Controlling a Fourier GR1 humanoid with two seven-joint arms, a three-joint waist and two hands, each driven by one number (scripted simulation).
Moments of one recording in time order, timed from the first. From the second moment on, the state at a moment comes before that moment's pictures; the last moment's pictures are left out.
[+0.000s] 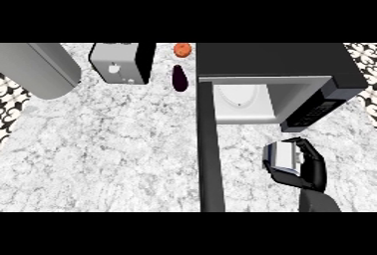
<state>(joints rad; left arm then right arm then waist) 0.85 0.18 -0.35 -2.07 0.21 -0.10 -0.65 -0.25 -0.10 -0.32 -0.64 0.03 -0.08 -1.04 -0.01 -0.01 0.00</state>
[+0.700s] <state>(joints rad) 0.89 0.19 -0.36 -2.09 0.22 -0.09 -0.66 0.18 -0.04 -0.12 -1.39 -0.05 0.09 -0.73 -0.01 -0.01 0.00</state>
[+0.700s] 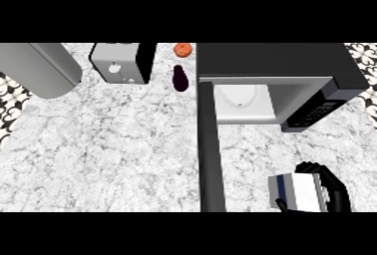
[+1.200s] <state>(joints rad) 0.89 0.22 -0.33 -2.07 0.27 -0.12 -0.70 0.17 0.00 0.04 -1.59 -0.06 -0.07 -0.56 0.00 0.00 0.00</state>
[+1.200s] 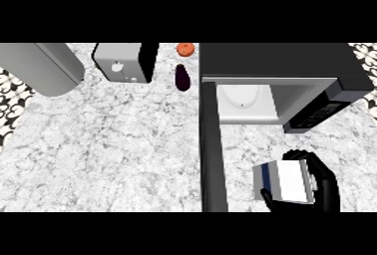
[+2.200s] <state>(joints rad) 0.88 0.25 -0.25 -2.04 0.33 -0.15 -0.70 -0.36 0.00 -0.04 -0.96 0.00 -0.35 -0.54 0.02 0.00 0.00</state>
